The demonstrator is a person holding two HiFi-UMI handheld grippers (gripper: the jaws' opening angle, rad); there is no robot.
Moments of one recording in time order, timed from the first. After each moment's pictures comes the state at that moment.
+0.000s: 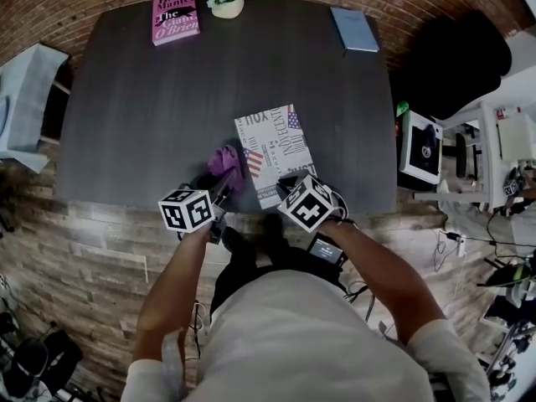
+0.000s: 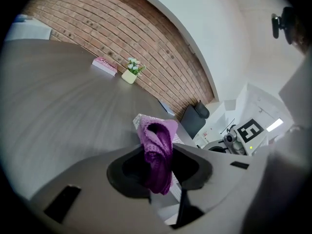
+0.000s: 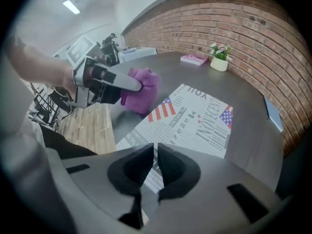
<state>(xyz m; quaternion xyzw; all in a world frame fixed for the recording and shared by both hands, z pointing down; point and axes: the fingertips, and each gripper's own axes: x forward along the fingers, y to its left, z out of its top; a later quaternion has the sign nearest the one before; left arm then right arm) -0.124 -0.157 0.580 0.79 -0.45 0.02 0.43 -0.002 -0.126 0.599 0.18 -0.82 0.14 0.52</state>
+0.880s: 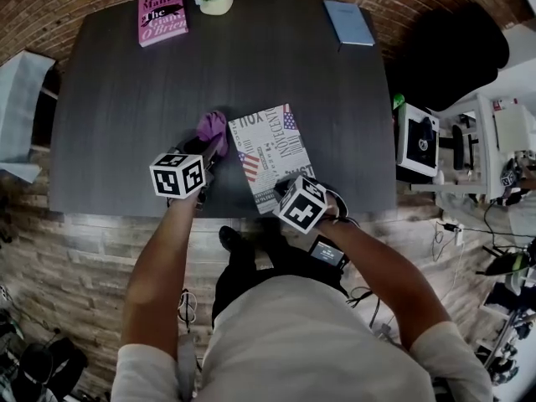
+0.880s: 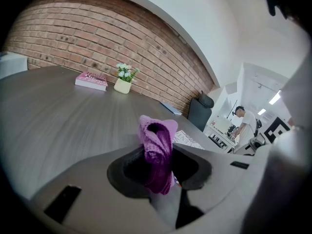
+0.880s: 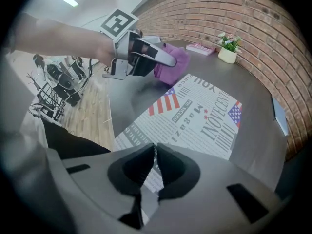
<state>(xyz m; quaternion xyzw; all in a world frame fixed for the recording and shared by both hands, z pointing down) -0.151 -0.254 0.583 0.82 -0.46 0.09 0.34 -0.002 -0.123 0.614 0.14 -0.80 0.14 0.57</state>
